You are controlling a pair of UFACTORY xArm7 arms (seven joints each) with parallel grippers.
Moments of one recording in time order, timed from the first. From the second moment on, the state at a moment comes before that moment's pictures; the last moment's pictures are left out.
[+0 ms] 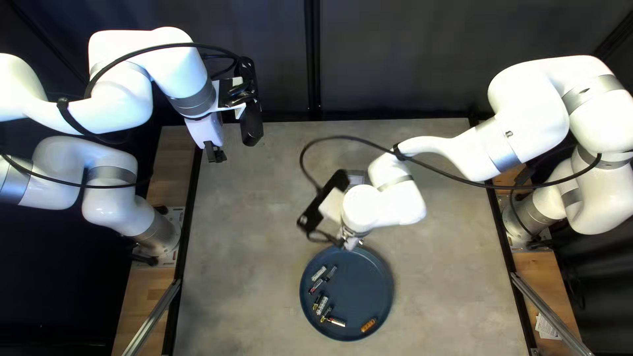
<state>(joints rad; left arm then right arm) 0.11 -0.70 0.10 0.86 0.19 1.57 0.04 0.02 0.30 0.12 1.16 -0.26 0.92 1.20</state>
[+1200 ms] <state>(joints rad) 0.11 -0.70 0.10 0.86 0.19 1.57 0.04 0.04 0.30 -0.01 1.17 -0.32 0.95 1.73</state>
